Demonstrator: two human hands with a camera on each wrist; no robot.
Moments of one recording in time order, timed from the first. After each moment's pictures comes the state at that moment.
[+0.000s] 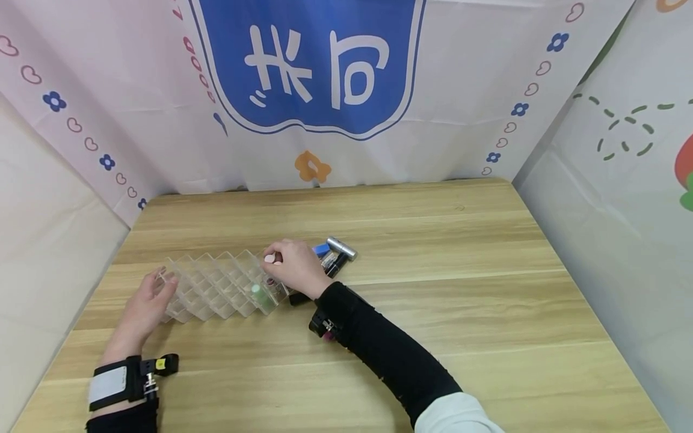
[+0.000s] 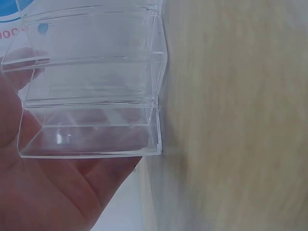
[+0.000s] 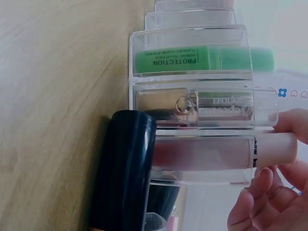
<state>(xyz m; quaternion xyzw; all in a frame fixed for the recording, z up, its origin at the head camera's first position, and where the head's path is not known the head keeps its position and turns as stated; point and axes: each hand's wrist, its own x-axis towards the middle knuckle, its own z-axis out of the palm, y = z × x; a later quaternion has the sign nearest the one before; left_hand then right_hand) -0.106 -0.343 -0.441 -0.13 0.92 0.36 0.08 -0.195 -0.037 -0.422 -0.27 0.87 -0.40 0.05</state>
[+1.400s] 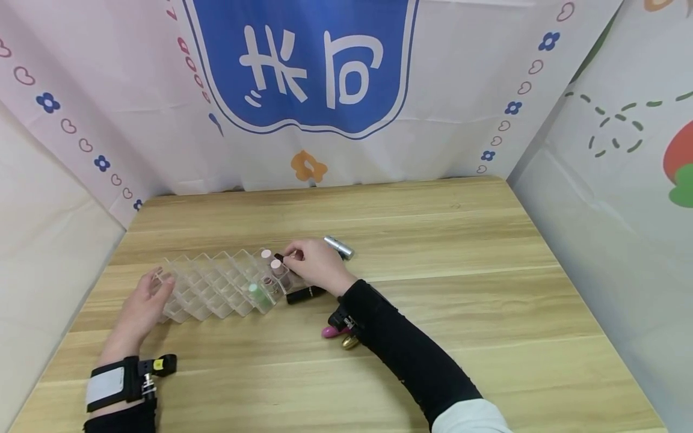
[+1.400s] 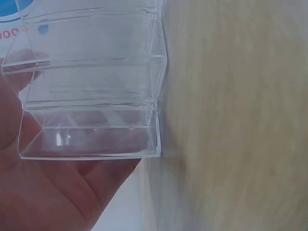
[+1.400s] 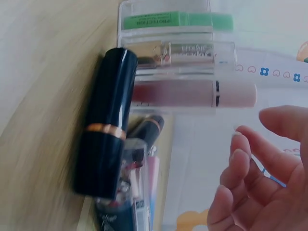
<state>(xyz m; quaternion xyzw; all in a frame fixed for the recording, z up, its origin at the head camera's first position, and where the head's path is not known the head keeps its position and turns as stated) -0.107 -0.341 -0.442 -0.13 0.92 0.37 0.08 -0.196 0.006 -0.413 -0.26 0.89 -0.37 0.07</state>
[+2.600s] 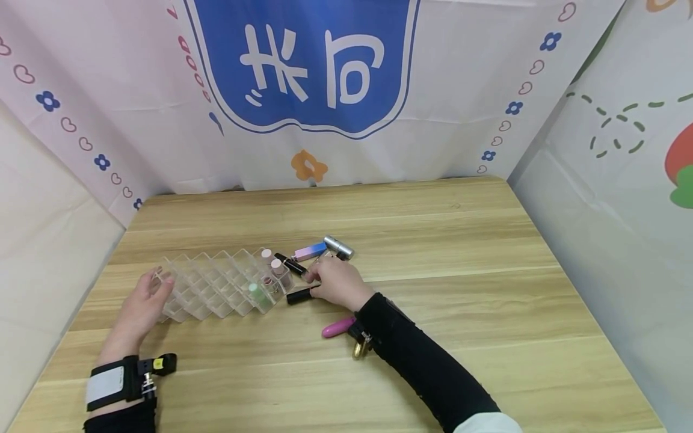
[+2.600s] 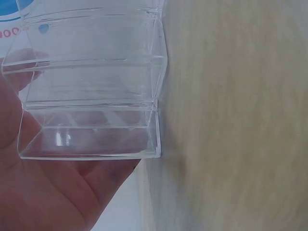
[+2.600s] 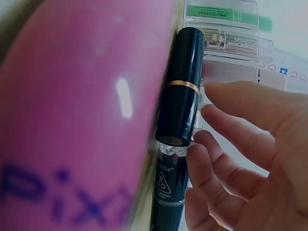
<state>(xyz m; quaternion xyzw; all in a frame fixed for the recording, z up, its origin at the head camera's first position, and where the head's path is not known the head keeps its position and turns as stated) -0.107 -0.341 -0.440 -0.13 0.92 0.36 0.08 -0.181 0.034 -0.437 -0.28 0.92 -0.24 0.12</state>
